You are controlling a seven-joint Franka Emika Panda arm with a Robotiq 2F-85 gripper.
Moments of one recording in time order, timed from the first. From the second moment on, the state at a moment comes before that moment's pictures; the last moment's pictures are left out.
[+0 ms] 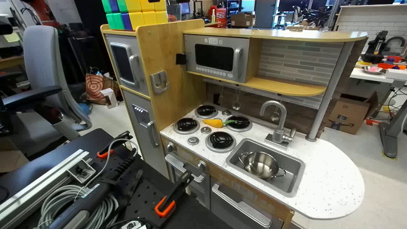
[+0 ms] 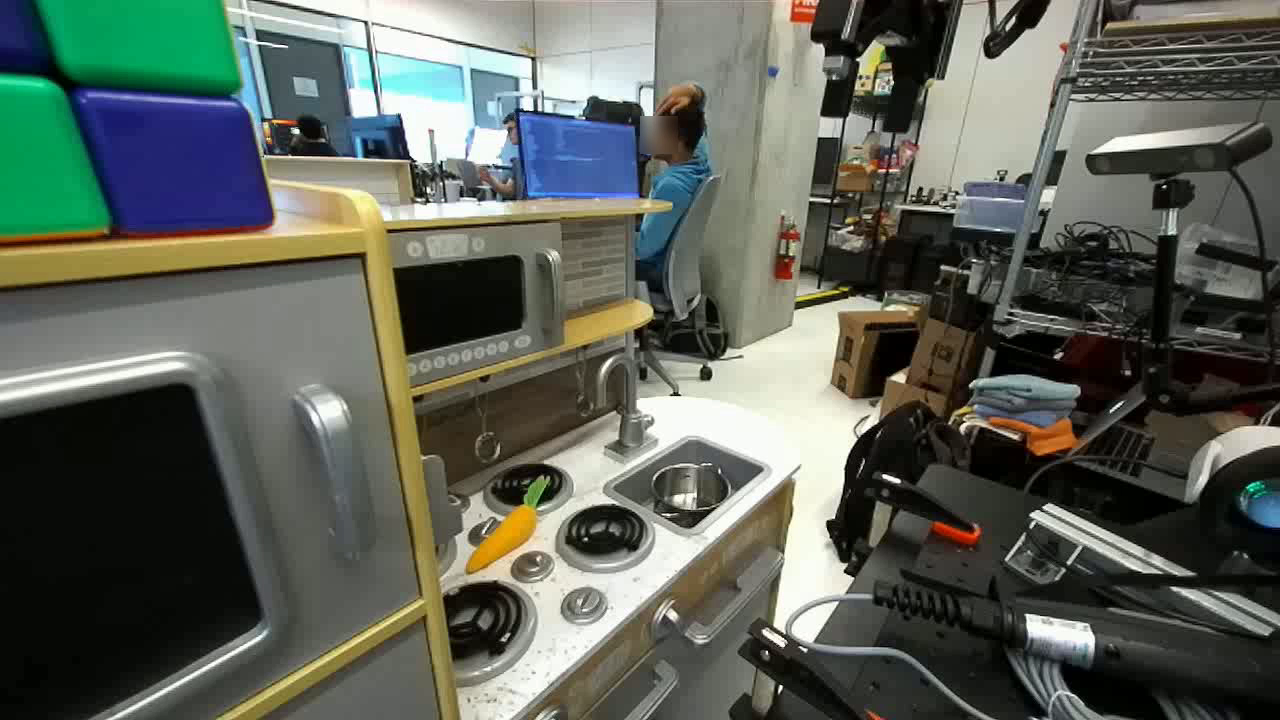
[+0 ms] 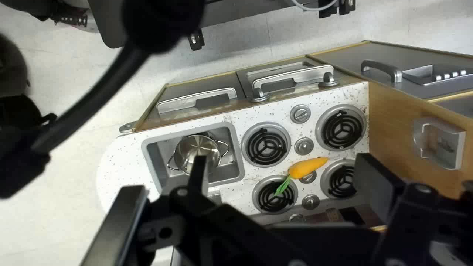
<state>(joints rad) -0.08 -0.48 -0.07 -2.42 0.00 2.00 0.03</state>
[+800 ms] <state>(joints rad) -0.08 -0.48 -0.07 -2.42 0.00 2.00 0.03</state>
